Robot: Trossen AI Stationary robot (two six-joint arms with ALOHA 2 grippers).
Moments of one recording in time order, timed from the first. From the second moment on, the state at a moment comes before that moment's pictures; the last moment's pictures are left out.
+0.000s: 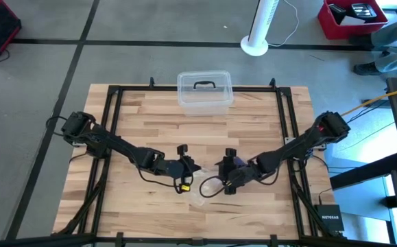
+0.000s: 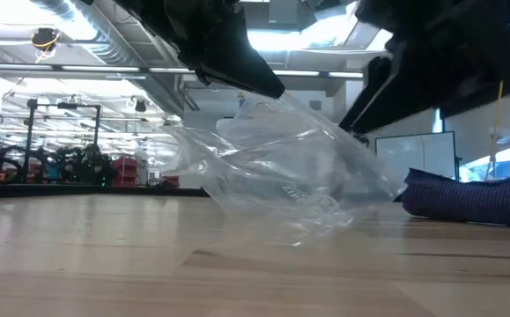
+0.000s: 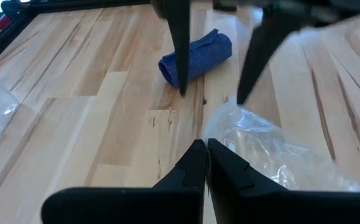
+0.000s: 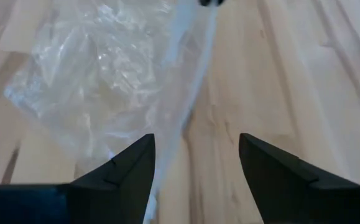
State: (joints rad) left arm -0.35 1.68 1.01 0.07 -0.46 -0.16; right arm 0.45 1.58 0.84 -0.12 0.45 0.23
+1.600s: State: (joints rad) left arm -0.32 1.68 1.00 0.09 -0.46 -0.23; right arm 0.51 1.75 0.83 0.16 0.56 -0.11
